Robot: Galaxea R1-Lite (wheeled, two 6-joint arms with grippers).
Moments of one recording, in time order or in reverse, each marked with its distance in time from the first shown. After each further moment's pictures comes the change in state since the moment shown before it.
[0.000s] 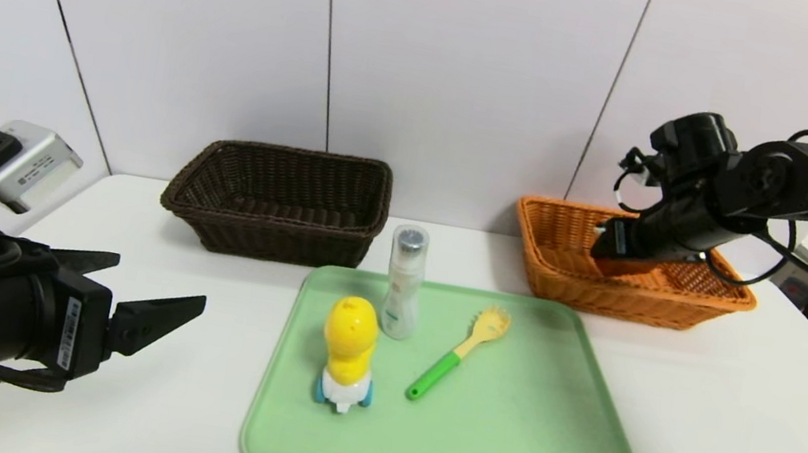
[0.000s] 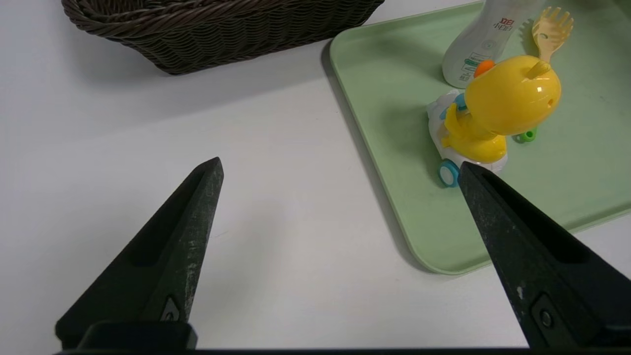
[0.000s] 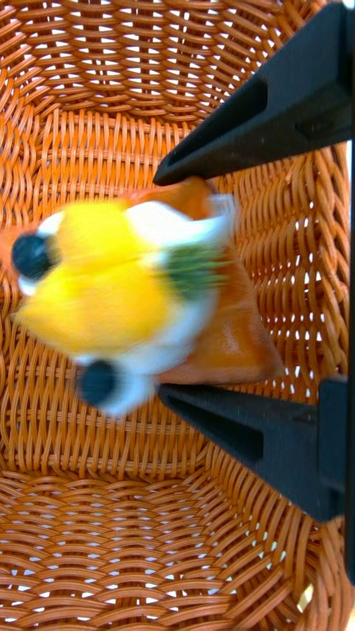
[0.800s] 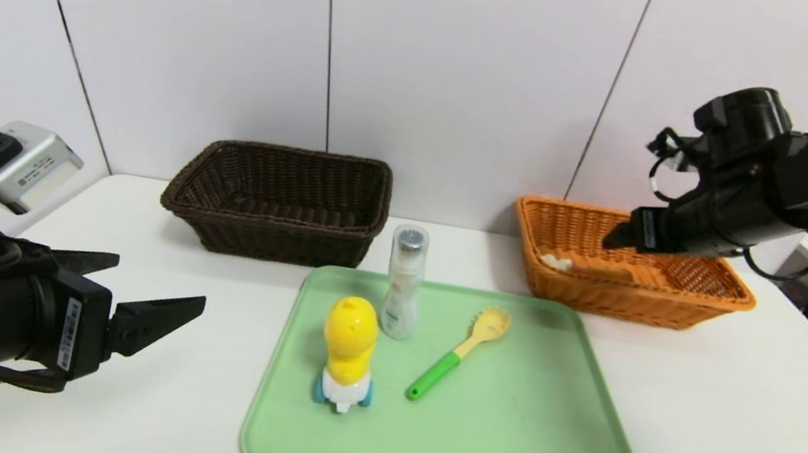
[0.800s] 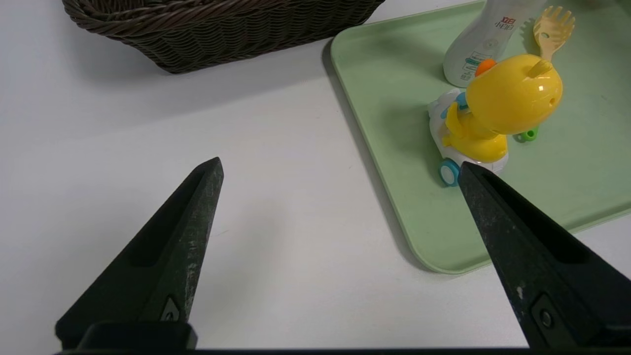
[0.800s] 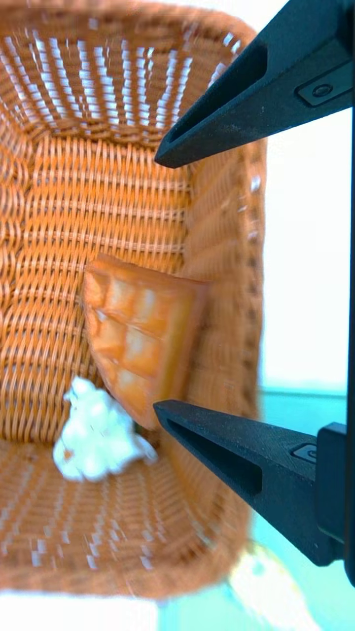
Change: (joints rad) left arm 0.000 0.000 0.002 0.000 0.001 0.000; right arm 0.001 -0.147 0.104 -0.003 0.033 -0.026
